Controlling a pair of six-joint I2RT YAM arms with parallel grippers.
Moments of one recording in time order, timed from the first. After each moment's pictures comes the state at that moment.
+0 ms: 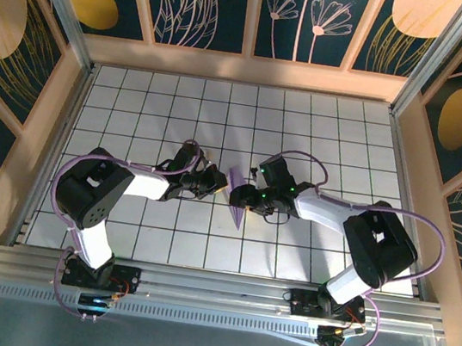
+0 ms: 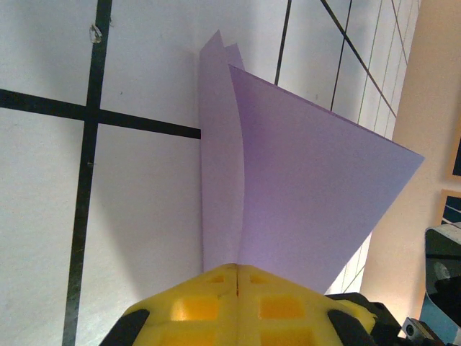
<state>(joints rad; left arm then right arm) -0.59 1.78 0.72 0.38 0.45 -1.16 0.68 1.59 0.78 -0.17 -0.43 0.68</state>
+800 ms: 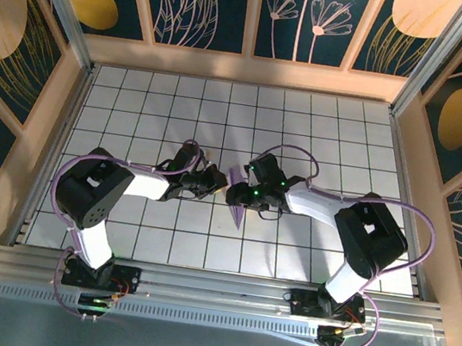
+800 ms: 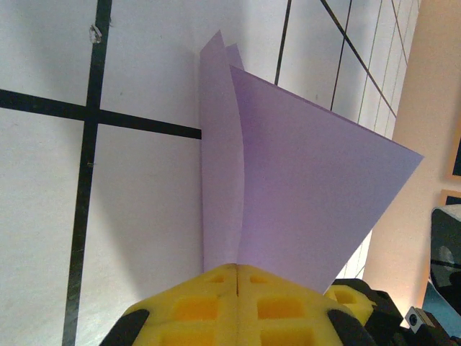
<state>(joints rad) -0.59 1.78 0.72 0.38 0.45 -1.16 0.72 1.66 0.88 -0.24 -0.31 0.62</state>
